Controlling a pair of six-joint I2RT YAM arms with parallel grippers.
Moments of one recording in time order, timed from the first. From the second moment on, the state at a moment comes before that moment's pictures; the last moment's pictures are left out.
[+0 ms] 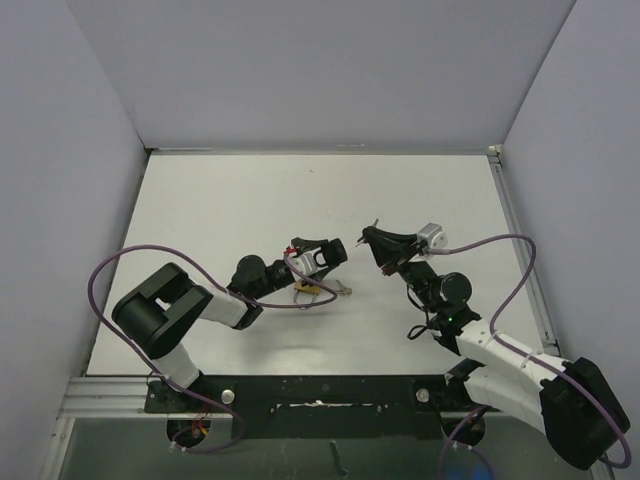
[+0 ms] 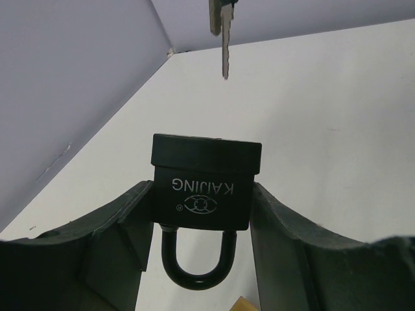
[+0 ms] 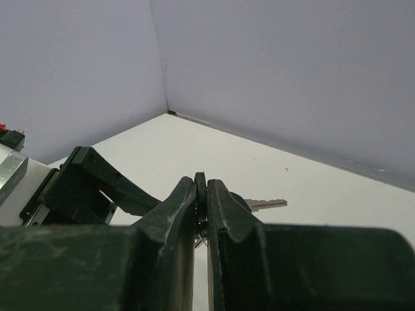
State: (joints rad) left arm -0.72 1.68 0.47 1.35 0.42 0.26; right arm 0.58 0.97 0.29 1.01 -0.11 0.14
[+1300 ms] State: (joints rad) left arm -0.72 1.69 0.51 1.35 0.46 0.16; right arm 0.58 1.20 0.23 1.33 -0.14 0.17
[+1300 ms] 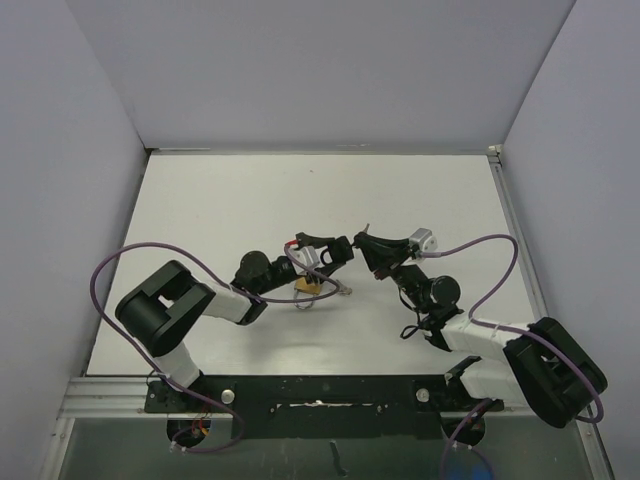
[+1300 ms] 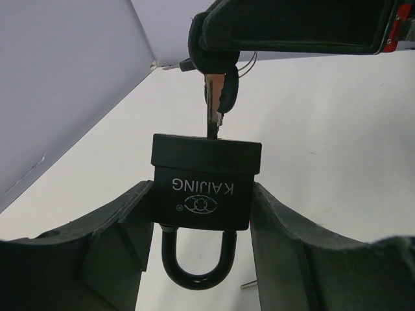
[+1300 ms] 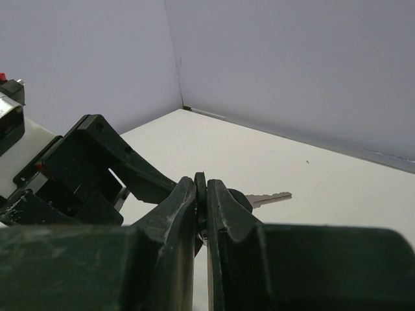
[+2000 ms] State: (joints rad) left arm -0.72 1.70 0.52 1.35 0.46 0.16; right arm 0.58 1.24 0.23 1.38 -0.12 0.25
